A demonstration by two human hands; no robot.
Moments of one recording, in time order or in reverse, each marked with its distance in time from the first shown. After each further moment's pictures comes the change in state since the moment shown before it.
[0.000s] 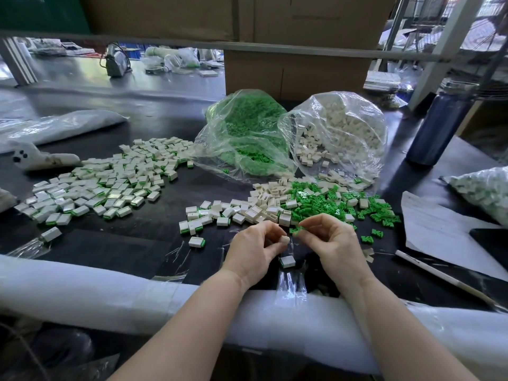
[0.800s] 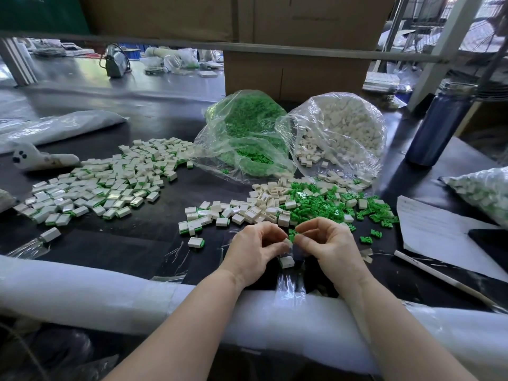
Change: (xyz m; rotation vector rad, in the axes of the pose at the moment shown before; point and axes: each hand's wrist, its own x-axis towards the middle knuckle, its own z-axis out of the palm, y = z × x) left_hand 0.003 -0.004 0.000 -0.229 -0.048 -0.036; right_hand -0.002 0.000 0.000 -0.001 -0.046 0.076
